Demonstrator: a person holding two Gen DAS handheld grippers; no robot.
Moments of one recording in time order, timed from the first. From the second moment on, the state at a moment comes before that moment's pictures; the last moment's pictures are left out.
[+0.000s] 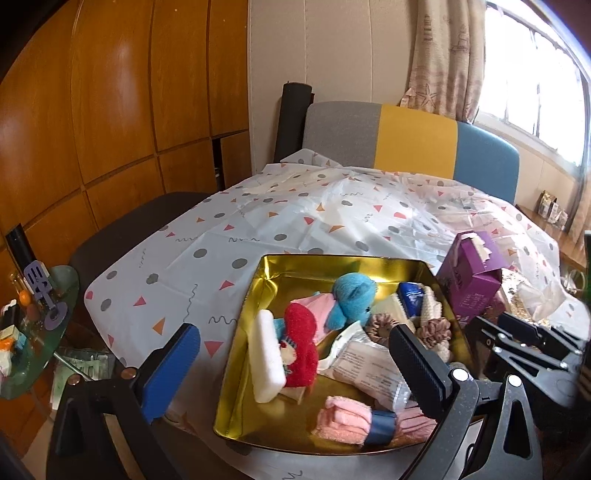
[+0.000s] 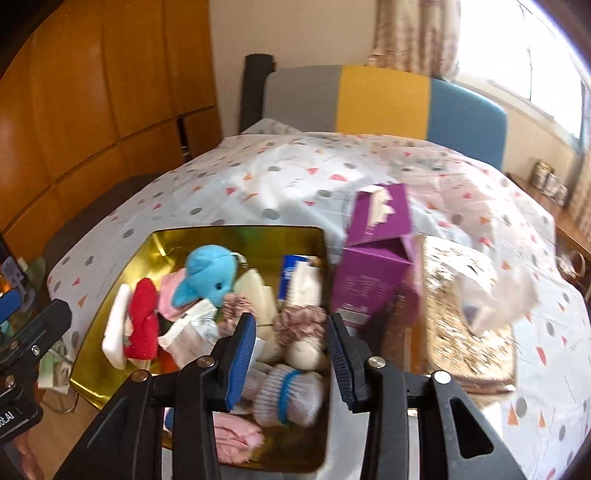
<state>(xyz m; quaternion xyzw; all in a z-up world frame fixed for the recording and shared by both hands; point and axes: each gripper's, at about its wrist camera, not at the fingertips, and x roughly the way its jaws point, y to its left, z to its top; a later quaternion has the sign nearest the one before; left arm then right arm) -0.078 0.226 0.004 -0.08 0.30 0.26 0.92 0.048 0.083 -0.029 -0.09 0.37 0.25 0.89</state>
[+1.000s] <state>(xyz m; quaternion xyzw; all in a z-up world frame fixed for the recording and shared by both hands) -0.087 0.208 0.003 -0.07 0.29 0.28 0.91 0.021 0.043 -0.023 -0.07 0.33 0.19 0.92</state>
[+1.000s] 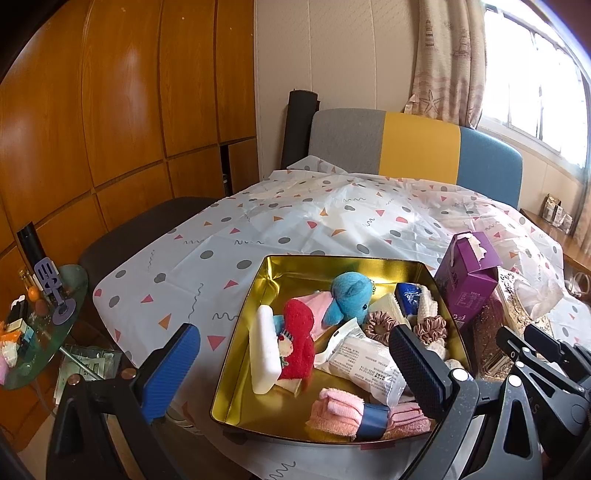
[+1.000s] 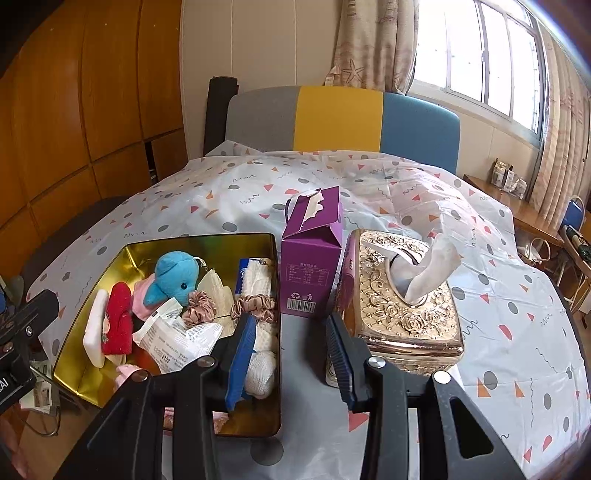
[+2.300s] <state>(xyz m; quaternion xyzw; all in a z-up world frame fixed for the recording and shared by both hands) -0.083 0.211 -0.004 -0.08 0.30 0.28 0.91 0.022 0.050 -0.029 -0.08 0.34 0.19 0.92</state>
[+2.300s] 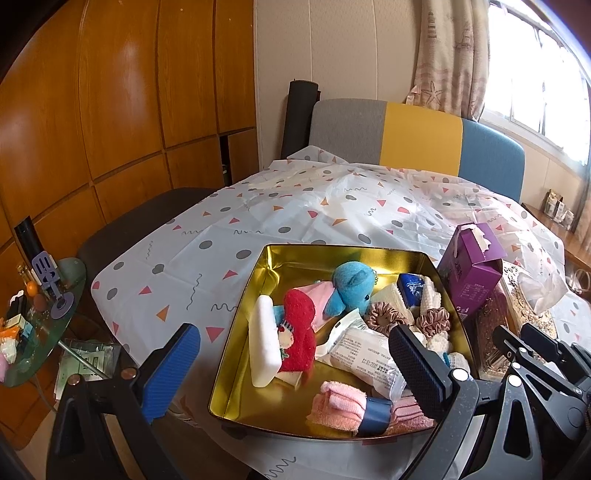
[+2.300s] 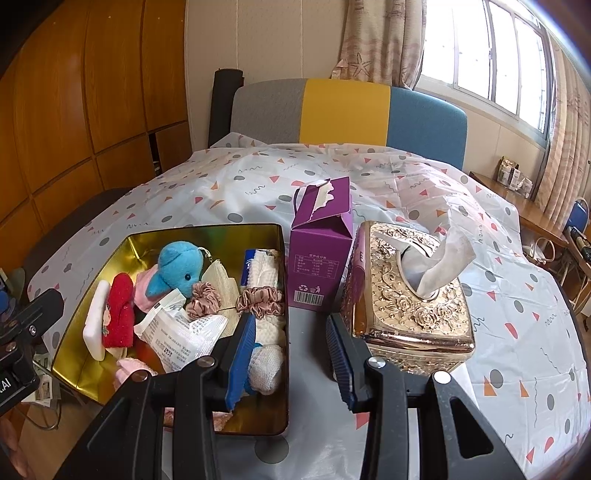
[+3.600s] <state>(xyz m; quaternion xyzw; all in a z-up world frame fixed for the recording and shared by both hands) -0.081 0.209 -0.008 -0.07 0.32 0.27 0.91 0.022 0.050 -0.032 -0.08 0.34 0.19 0.91</state>
